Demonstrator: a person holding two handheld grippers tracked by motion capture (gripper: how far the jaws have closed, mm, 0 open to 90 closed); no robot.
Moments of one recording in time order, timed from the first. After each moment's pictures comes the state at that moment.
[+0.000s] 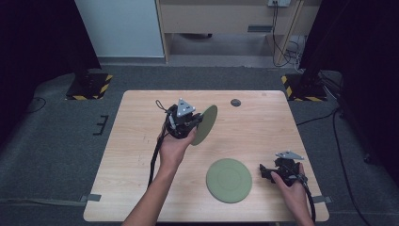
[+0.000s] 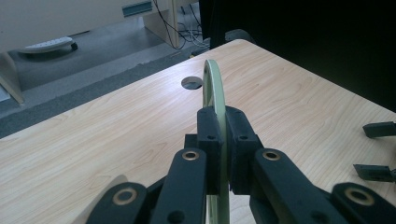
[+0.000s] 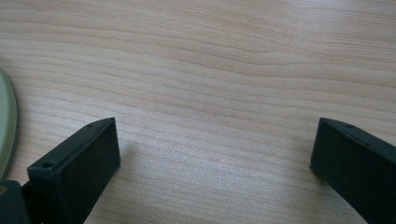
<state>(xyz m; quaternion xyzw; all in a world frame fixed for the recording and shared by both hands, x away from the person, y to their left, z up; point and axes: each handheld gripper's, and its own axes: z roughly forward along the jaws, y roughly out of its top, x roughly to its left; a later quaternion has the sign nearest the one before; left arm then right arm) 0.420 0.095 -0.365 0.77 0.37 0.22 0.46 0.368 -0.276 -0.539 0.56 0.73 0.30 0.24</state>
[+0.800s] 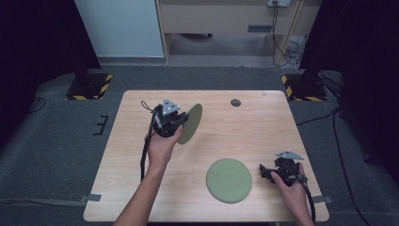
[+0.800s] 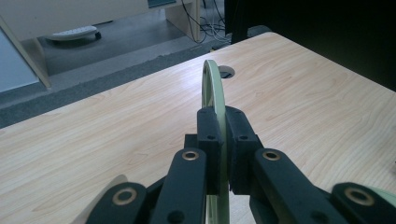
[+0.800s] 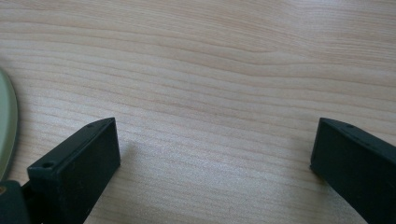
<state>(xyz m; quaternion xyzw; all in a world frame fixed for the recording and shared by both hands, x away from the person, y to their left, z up) 0.428 0.133 -0.375 0.76 0.41 0.24 0.45 0.368 -0.275 -0.539 0.56 0.73 0.30 0.24</state>
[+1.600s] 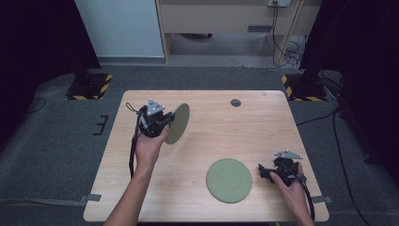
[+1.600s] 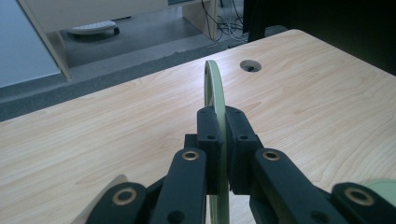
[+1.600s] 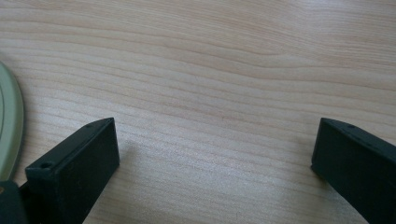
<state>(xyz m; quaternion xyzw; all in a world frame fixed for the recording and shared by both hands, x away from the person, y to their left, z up) 0.428 0.173 -0.382 0.75 0.43 0.25 0.44 0.370 -0.272 -0.539 0.56 0.74 0.30 0.23</state>
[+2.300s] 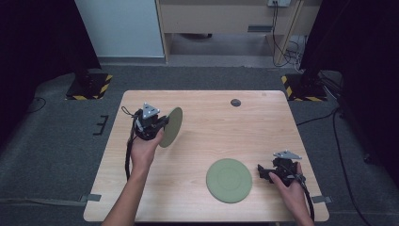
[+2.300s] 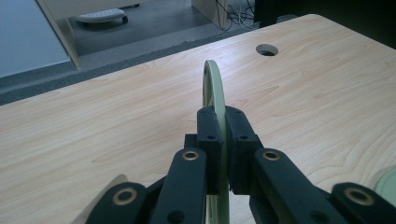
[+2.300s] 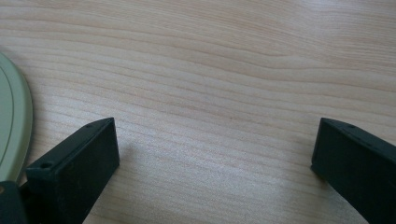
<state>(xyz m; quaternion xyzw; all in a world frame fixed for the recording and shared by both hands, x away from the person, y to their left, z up) 0.429 0.189 -0.399 0.75 0.45 0.25 0.42 0.369 -0.270 -0.539 0.55 0.74 0.31 0.23</state>
